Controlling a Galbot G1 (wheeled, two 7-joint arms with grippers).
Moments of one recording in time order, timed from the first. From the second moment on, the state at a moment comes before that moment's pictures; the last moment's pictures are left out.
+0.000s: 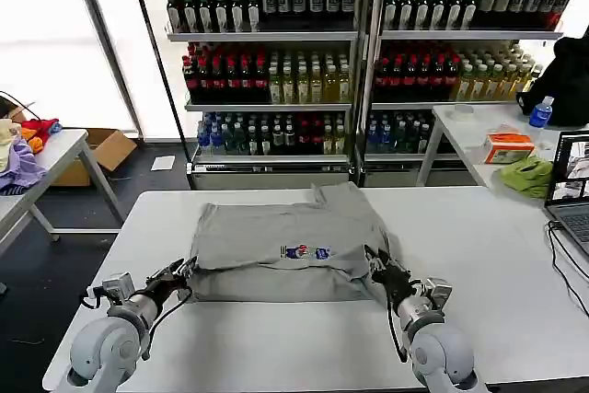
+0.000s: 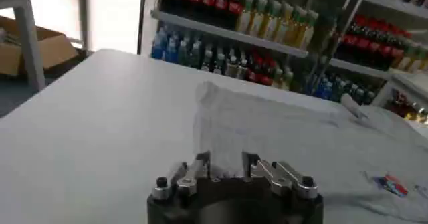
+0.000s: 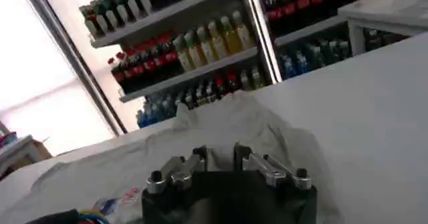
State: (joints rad) left arm 1.23 -1.07 -0.53 -1.88 -0.81 0.58 -0.20; right arm -1.19 1.28 0.40 1.86 0.65 -0.39 0.13
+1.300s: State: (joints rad) left arm 1.38 -1.12 -0.52 -1.94 -0.69 0.57 -0.20; right arm -1.43 1.25 0.42 2.01 0.56 -0.48 0.19
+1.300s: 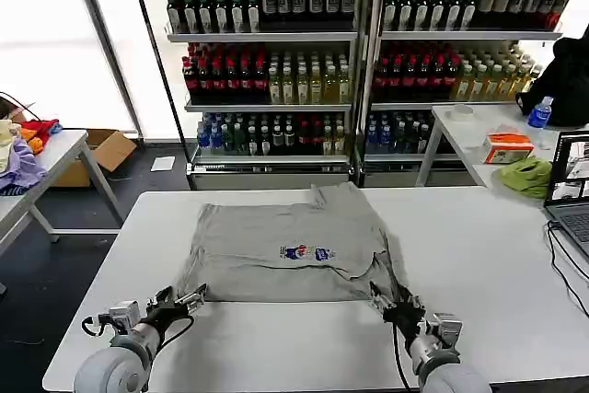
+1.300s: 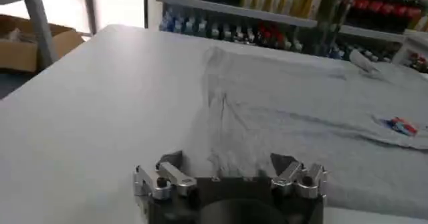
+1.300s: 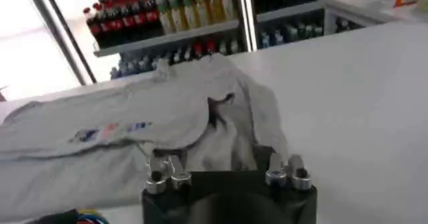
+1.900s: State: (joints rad) left arm 1.41 -1.13 -0.53 -1.97 -0.69 0.53 -0.22; right arm -1.46 1.20 0.44 2.04 0.63 -0.51 0.17
